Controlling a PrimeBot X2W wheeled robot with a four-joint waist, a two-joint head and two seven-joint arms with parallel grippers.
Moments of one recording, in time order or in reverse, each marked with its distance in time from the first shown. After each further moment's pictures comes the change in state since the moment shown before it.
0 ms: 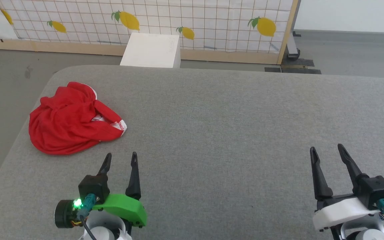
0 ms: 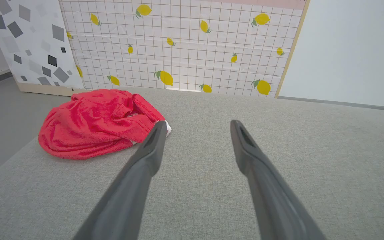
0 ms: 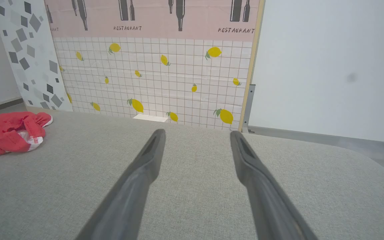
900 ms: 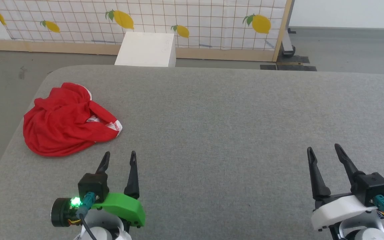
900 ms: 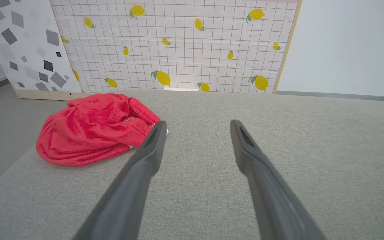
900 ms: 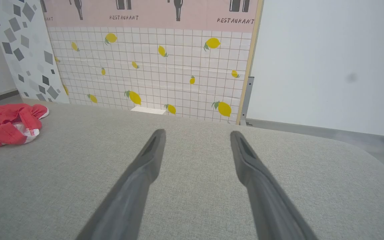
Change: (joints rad) left arm 0.020 0.000 0.013 -0.066 0.046 -0.003 0.056; right arm 0.000 0.000 0.009 -0.020 -0.007 0.000 0.056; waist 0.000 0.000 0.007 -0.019
